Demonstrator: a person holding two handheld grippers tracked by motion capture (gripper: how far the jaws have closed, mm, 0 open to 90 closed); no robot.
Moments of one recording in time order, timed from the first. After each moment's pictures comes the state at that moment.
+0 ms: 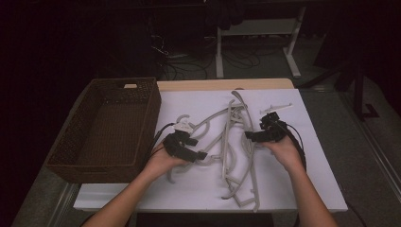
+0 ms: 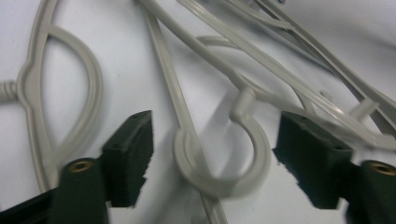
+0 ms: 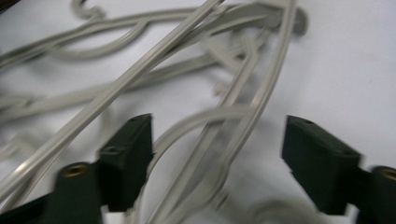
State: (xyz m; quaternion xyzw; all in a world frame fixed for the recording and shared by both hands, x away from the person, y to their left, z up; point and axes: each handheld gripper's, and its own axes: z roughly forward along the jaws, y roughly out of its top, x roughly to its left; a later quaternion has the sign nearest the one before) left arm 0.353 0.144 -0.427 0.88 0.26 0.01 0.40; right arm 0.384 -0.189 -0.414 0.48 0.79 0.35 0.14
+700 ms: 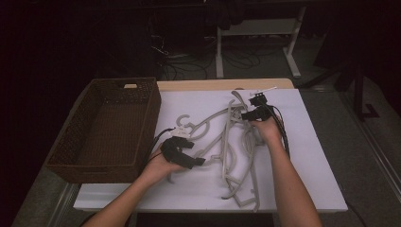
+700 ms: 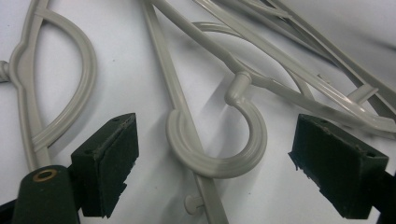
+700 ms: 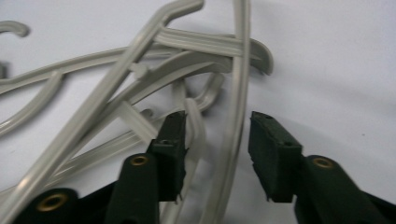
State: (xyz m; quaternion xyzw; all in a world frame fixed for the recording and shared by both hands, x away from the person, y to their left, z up) left arm 0.348 0.147 -0.435 0.88 0.26 0.01 0.40; right arm 0.467 -0.171 -0.431 0.55 0.76 0.31 0.13
